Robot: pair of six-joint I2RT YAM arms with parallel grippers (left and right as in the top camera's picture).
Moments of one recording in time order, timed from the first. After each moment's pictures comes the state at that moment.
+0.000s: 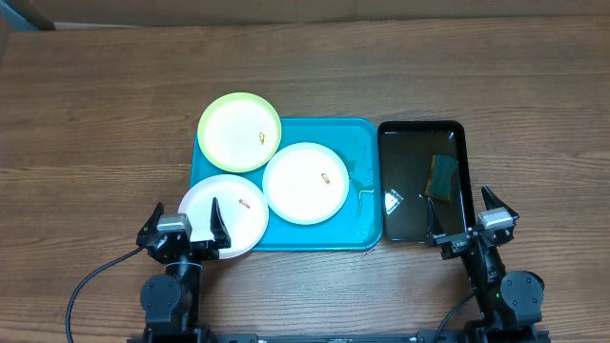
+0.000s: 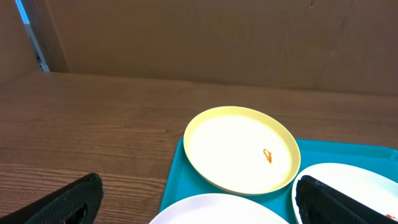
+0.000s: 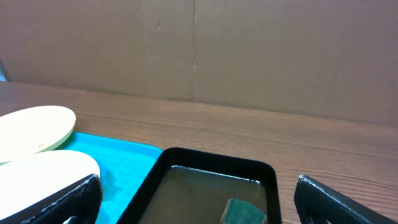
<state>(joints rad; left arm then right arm) 0.03 0.03 0.01 -0.08 -0.04 -0.07 0.13 0.01 0.02 -0.03 -0.09 -0.03</state>
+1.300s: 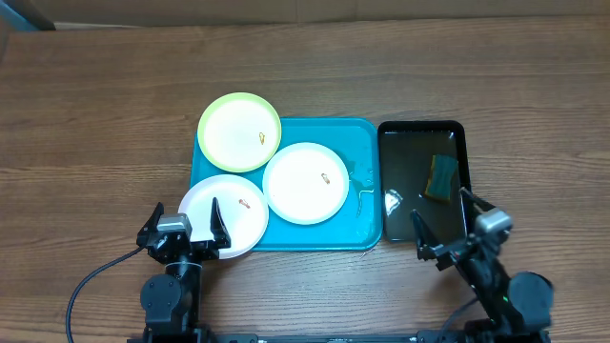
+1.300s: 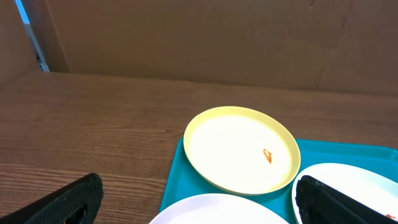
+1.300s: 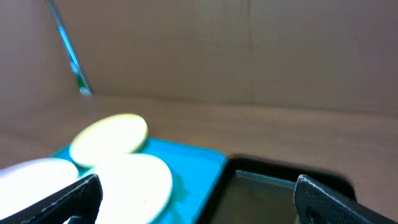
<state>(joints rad) 0.03 0.03 0.01 -0.08 -0.04 -0.07 0.13 0.02 0.14 -0.12 -0.32 0.11</state>
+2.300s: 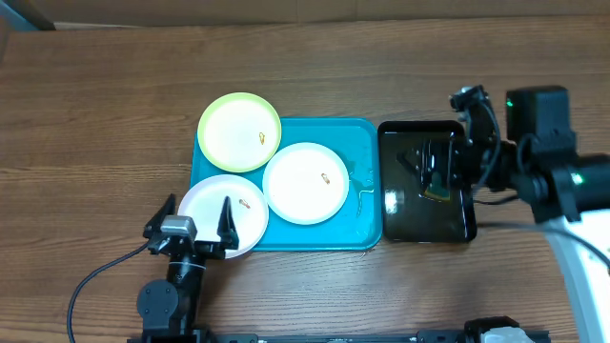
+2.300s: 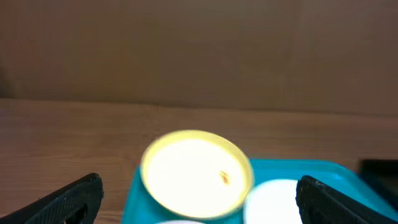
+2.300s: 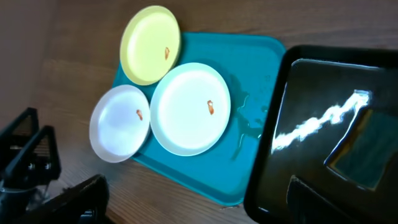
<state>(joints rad) 0.03 0.03 0.02 0.01 0.13 -0.12 0.12 1.24 1.36 -1.09 -0.52 0.12</state>
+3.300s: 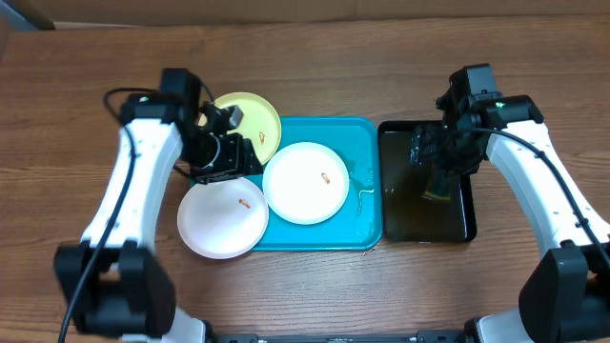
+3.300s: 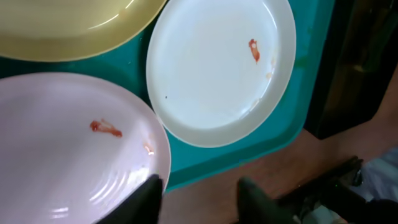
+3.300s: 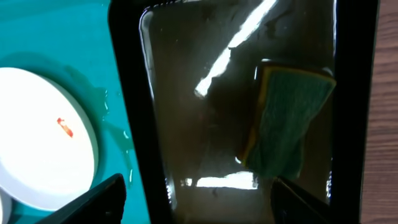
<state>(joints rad) -0.04 1.73 1.43 -1.23 0.48 -0.04 0.12 1.68 1.35 -1.03 -0.16 0.28</state>
